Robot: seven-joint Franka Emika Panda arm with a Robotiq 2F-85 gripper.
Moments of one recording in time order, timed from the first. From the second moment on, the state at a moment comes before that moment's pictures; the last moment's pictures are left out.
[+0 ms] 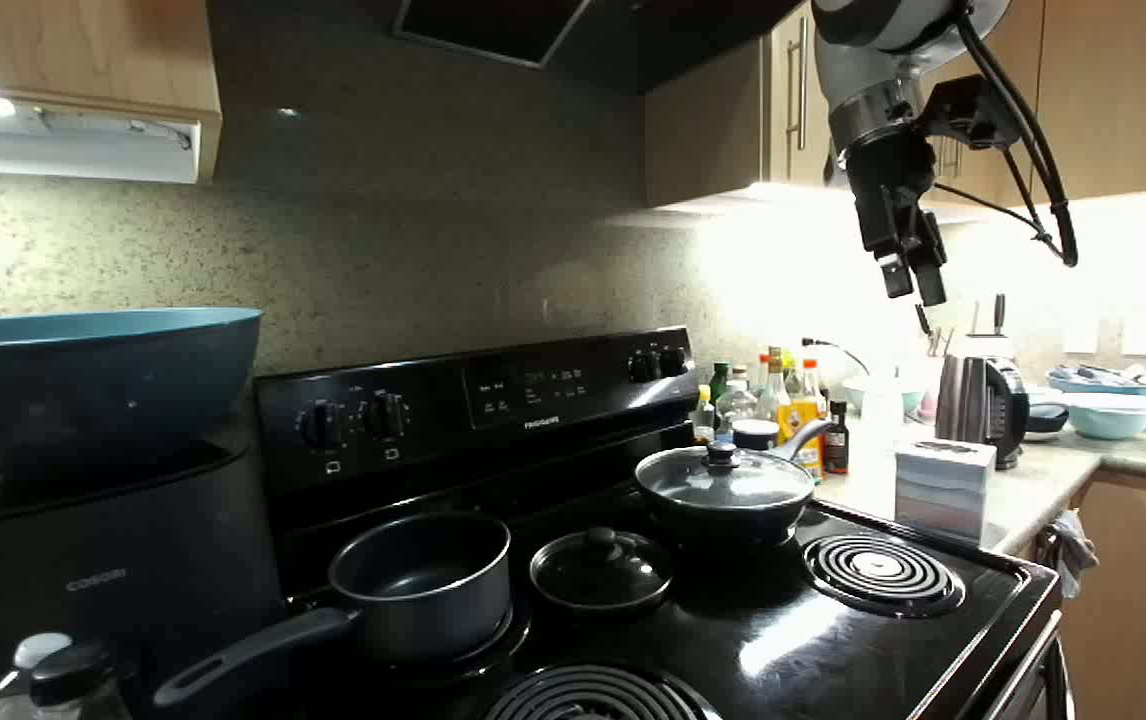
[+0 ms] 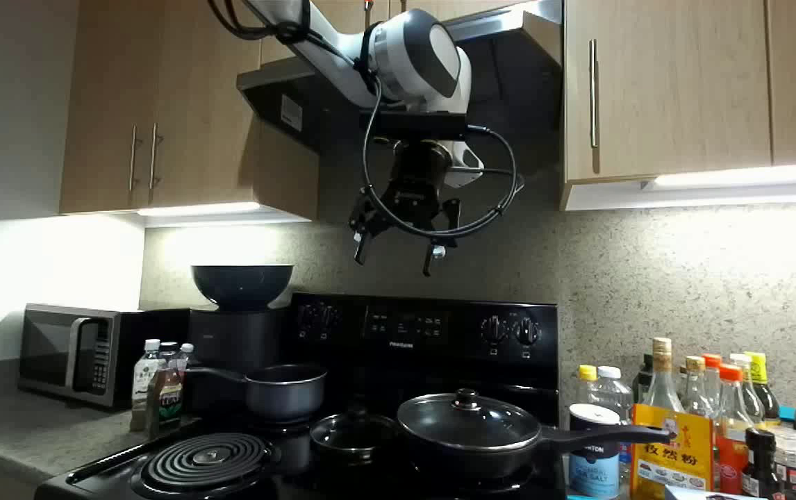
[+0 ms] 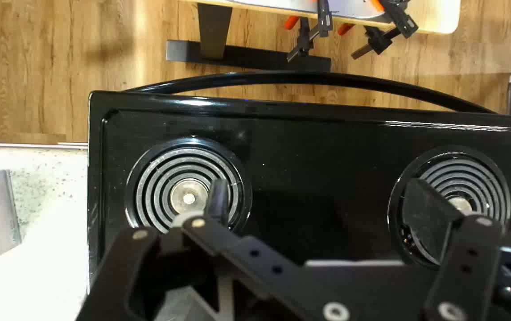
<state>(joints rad) -0.04 -0.19 -0.24 -1.86 -0.01 1.36 -0.32</state>
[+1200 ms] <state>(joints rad) -0.03 -0.11 -0.13 -1.94 -0.01 1.42 -0.31</state>
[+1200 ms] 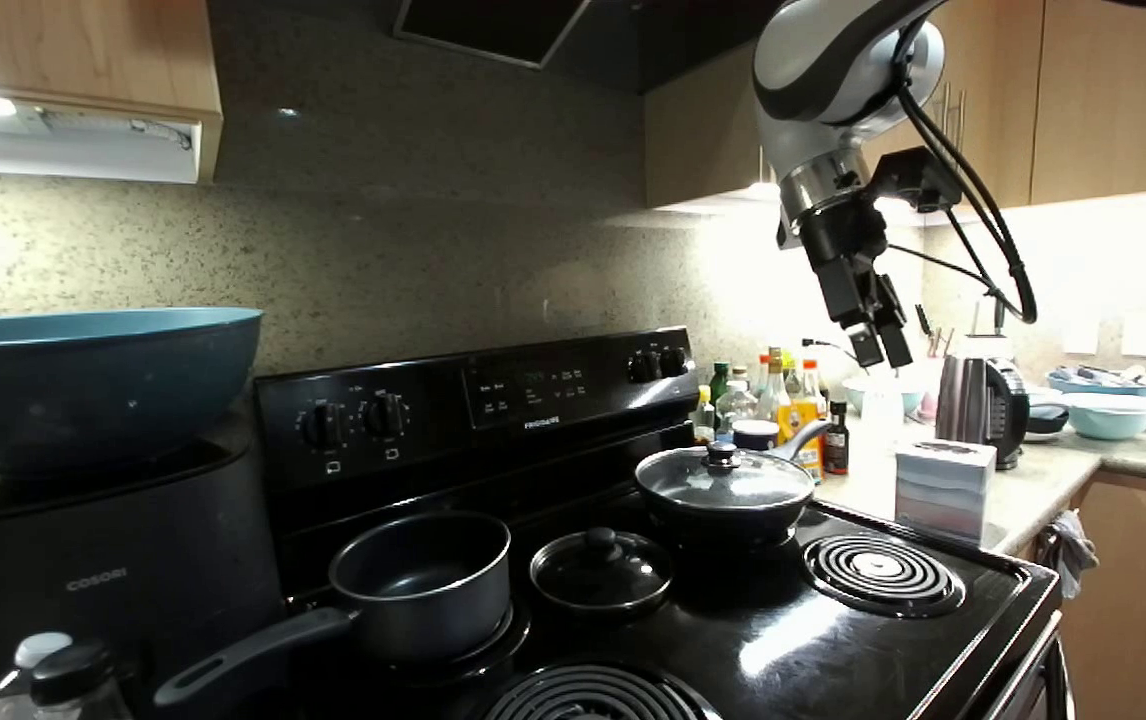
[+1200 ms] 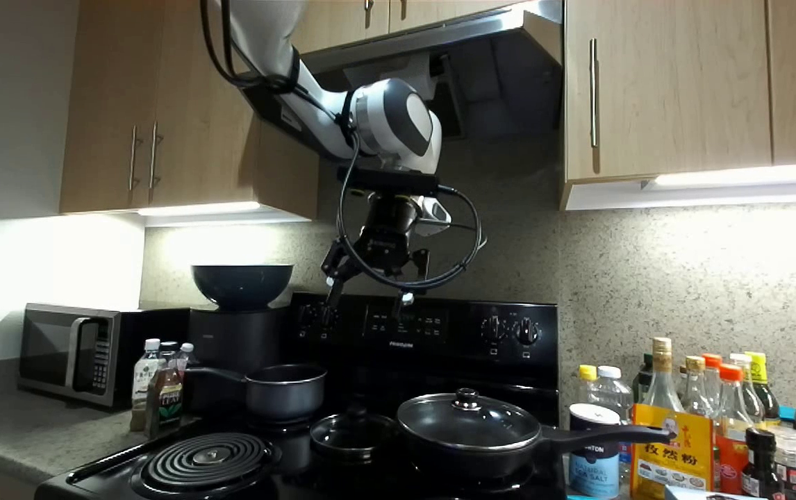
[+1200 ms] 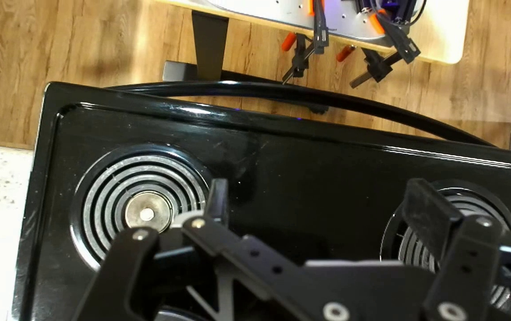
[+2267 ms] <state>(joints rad) 0.00 -0.02 -0.04 -1.99 0.07 1.48 -0.31</state>
